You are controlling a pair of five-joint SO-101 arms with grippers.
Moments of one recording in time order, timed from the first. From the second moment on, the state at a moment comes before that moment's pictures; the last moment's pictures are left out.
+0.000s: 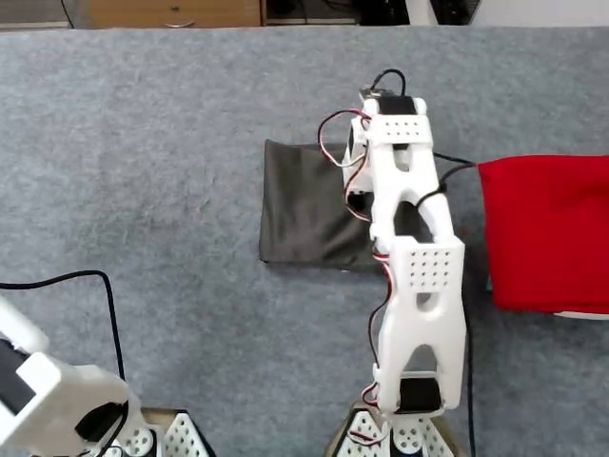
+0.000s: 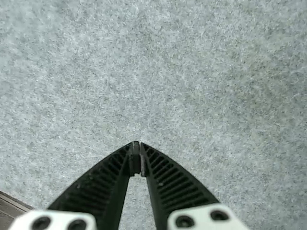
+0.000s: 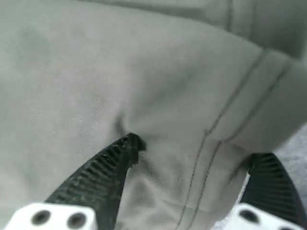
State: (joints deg) left arm -55.7 0.0 -14.3 97.3 -31.0; right arm -5.6 52.5 -42.0 95.0 -10.2
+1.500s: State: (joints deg) left arm -55.7 0.0 -14.3 97.3 -31.0; right arm -3.3 55.1 -58.1 67.5 66.8
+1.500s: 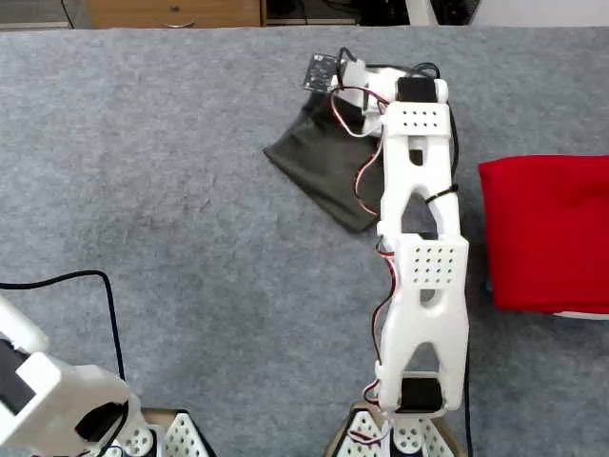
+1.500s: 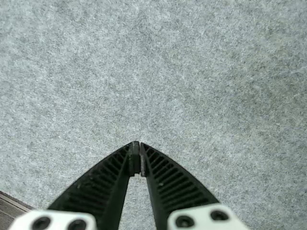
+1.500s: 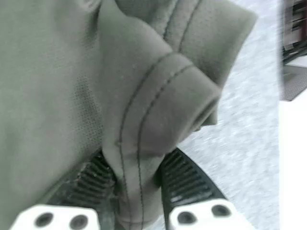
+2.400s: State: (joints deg) left arm -55.7 0.0 -14.3 97.3 -31.0; right arm -1.3 58.0 -71.5 68.9 14.7
